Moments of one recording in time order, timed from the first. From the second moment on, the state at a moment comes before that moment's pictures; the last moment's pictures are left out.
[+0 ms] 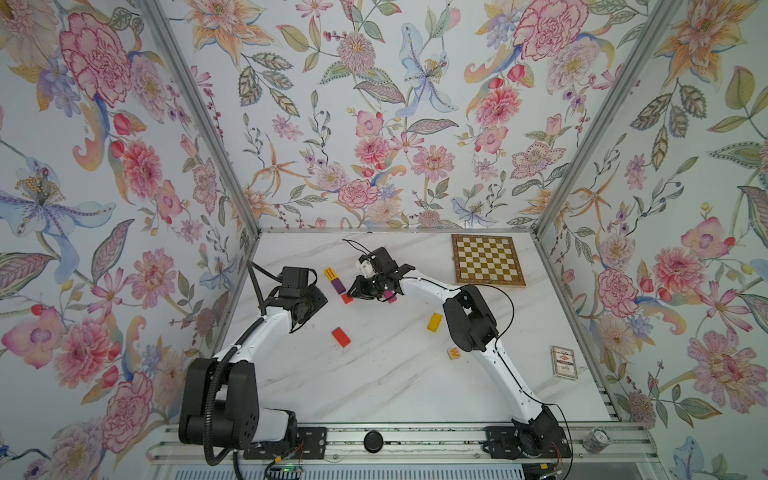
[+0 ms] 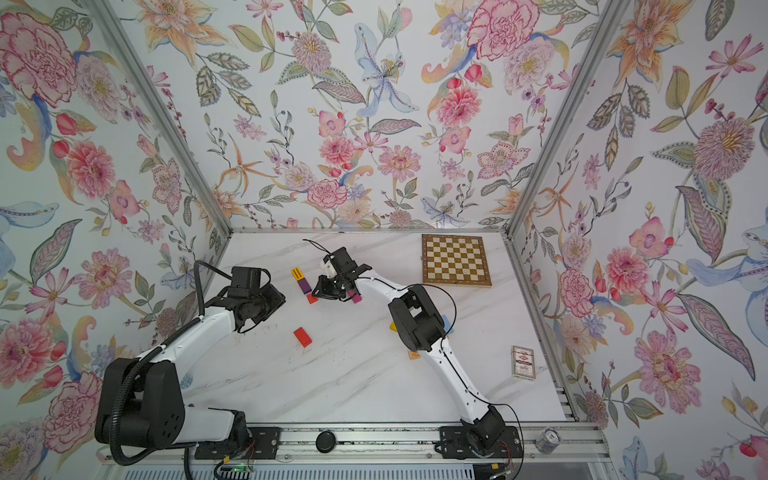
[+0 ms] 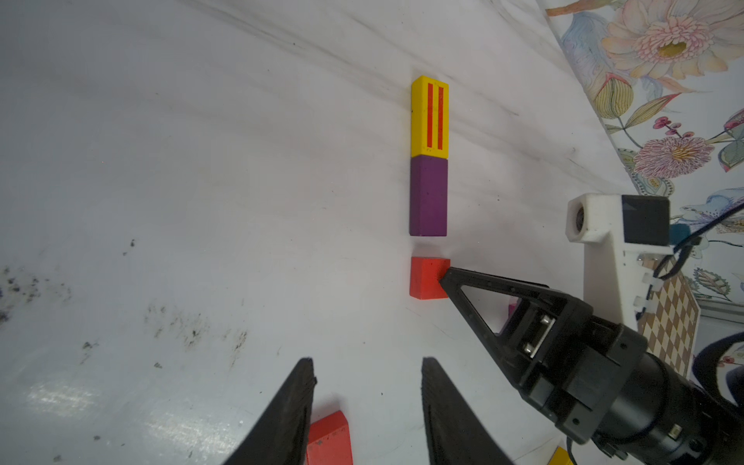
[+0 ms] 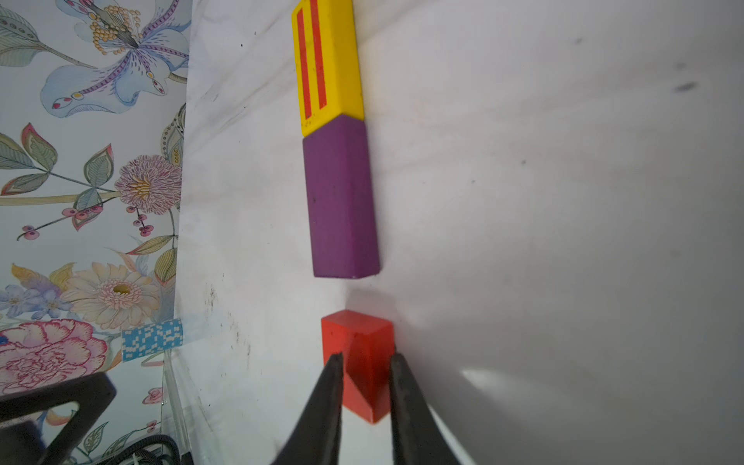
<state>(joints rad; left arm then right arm) -0.11 1.39 0.85 -0.37 0.05 -0.80 0.74 2.59 2.14 -0.38 -0.54 0.64</state>
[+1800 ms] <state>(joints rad) -0.11 1.39 0.82 -0.34 0.05 -0.81 0.76 2.42 1.89 -0.33 -0.53 0.63</state>
